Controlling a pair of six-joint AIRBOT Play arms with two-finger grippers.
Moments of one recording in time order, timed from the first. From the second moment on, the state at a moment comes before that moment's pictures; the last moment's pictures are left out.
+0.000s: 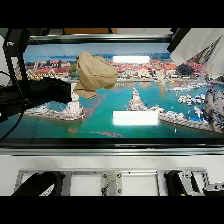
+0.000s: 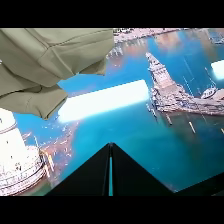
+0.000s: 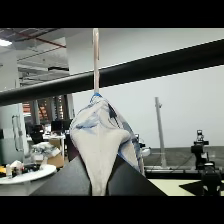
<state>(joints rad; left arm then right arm) -0.47 -0.83 1.33 1.54 -1.13 -1.76 -1.36 -0.89 1.44 0.13 0.14 0.14</state>
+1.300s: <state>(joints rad) -0.47 -0.83 1.33 1.54 -1.07 -1.77 -1.36 -0.82 1.40 0.10 0.40 0.14</state>
